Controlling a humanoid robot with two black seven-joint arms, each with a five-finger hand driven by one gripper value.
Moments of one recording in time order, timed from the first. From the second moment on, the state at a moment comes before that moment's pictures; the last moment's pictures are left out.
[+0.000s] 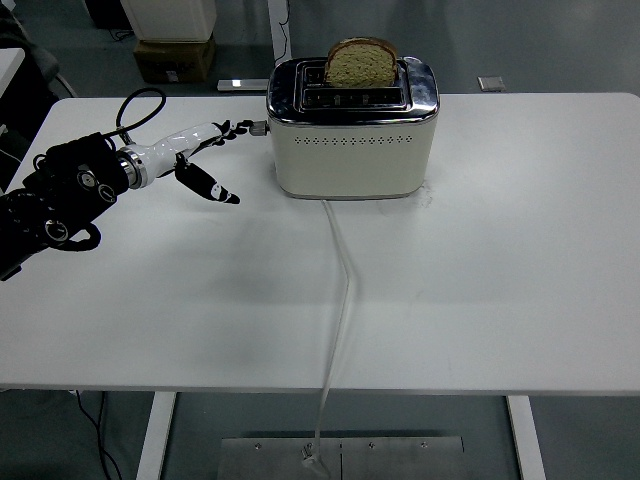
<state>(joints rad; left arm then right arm) -1.07 0.32 -0.19 -0.56 0.95 -0.17 -0.34 -0.02 0.00 0.42 0.16 -0.35 0.07 0.11</state>
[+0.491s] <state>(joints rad) -1.06 0.31 -0.18 -0.54 0.95 -0.17 -0.34 -0.02 0.00 0.42 0.16 -0.35 0.07 0.11</state>
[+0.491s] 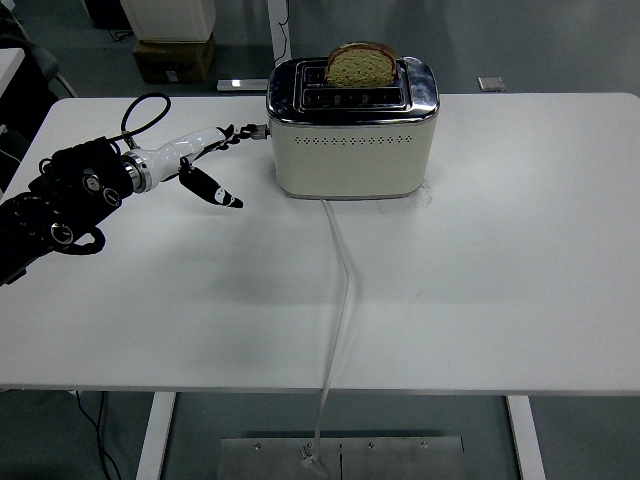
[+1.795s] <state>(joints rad) -1.04 0.27 -0.17 -0.50 0.95 -0.17 -0.34 -0.02 0.00 0.42 0.16 -0.35 0.07 0.11</state>
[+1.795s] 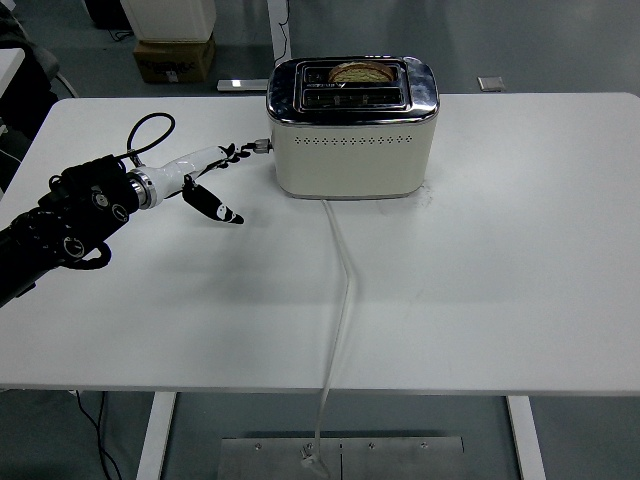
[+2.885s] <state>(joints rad) -1.09 0.37 -0.17 -0.49 0.69 -0.18 -0.34 -0.02 0.00 0.42 0.16 -0.35 0.07 0.11</state>
